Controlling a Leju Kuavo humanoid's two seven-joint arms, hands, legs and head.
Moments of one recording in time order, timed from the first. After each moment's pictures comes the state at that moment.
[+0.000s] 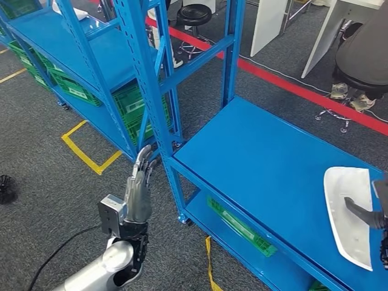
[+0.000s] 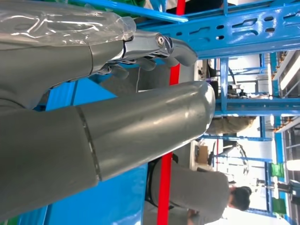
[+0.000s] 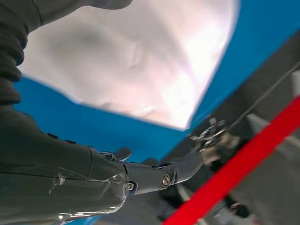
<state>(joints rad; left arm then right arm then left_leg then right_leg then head) -0.07 0.20 -0.59 -1.67 0.23 0.62 -0.52 -0.29 -0.38 0.40 -1.29 0.01 -0.27 0.04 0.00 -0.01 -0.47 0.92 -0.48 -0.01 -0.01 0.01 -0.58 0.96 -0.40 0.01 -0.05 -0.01</state>
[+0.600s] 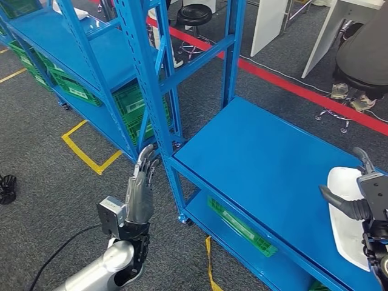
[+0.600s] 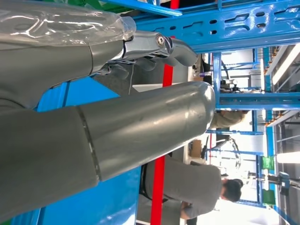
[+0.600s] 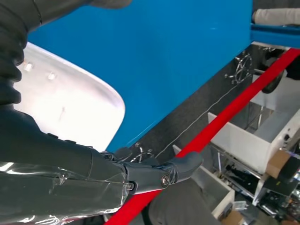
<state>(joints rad) -0.08 0.19 -0.59 -1.67 0.24 0.59 -0.55 -0.27 -0.34 0.47 -1.51 -0.04 -0.19 -0.07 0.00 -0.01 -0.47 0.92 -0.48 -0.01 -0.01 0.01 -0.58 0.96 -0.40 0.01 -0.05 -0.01</state>
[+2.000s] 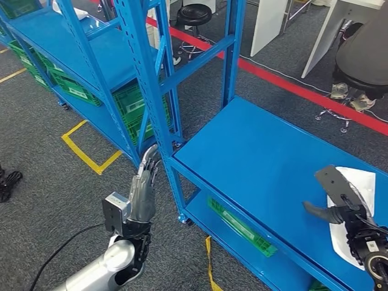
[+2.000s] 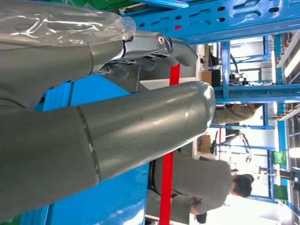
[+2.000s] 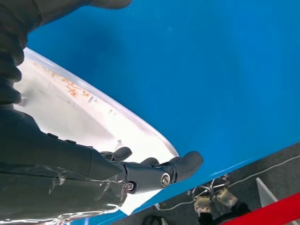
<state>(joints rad) -0.08 0.19 -0.59 -1.67 0.21 0.57 -0.48 -0.31 -0.35 0.58 -1.58 0.12 -0.04 0.47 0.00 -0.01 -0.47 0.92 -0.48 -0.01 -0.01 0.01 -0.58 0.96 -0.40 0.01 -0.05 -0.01</state>
